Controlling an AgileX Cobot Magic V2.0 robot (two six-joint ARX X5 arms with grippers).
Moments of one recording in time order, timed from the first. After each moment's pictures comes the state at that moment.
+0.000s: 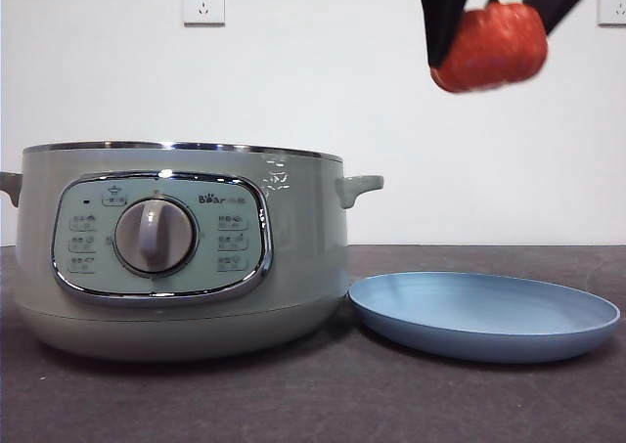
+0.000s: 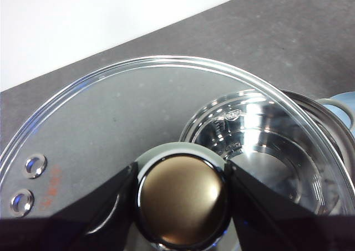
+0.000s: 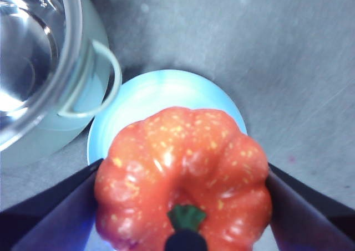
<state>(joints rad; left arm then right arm) -0.50 0.89 1.34 -0.95 -0.25 0.07 0.60 1.46 1.48 -1.08 0.19 0.07</state>
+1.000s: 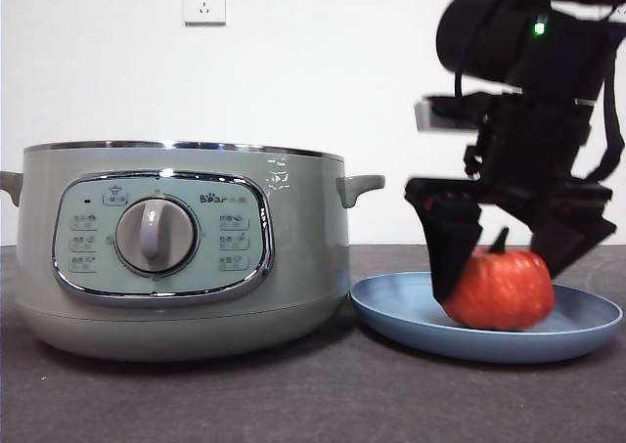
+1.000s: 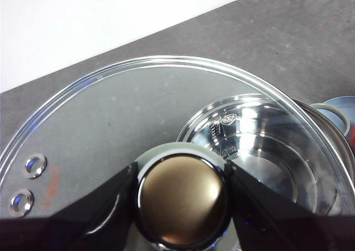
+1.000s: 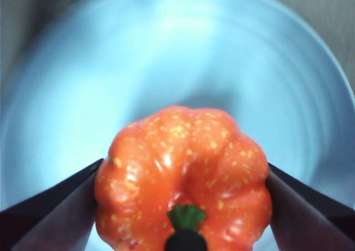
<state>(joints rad) -0.50 0.90 1.34 -0.94 -0.22 0.07 0.51 1.60 0.94 -0.47 0.08 0.13</state>
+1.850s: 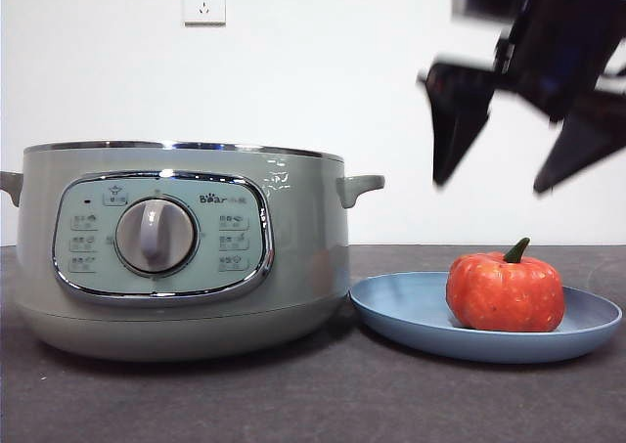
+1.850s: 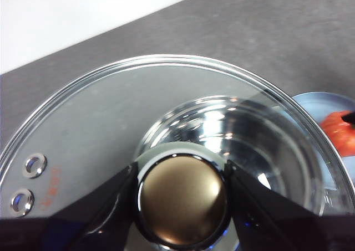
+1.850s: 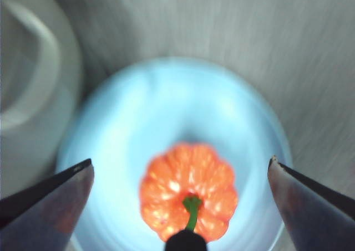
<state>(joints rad) -0.50 1.02 1.34 -0.86 -0.08 0.07 0.49 1.30 0.94 -0.50 0.08 0.13</state>
